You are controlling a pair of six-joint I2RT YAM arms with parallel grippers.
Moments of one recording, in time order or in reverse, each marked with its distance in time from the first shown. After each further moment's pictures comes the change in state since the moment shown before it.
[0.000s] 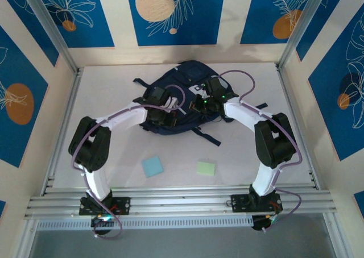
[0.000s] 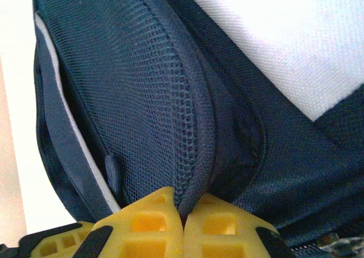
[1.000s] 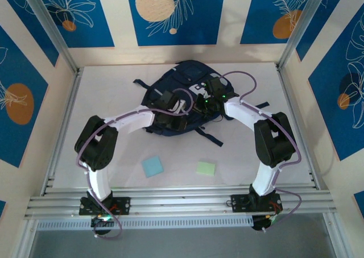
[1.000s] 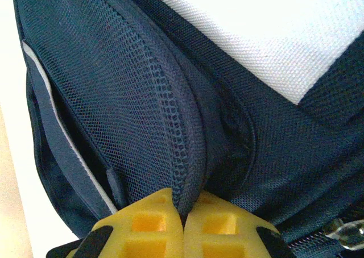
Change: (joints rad) left arm -0.079 0.056 0.005 0.101 0.014 -0.049; right arm -0.001 0.014 0.003 -0.008 0.016 0.052
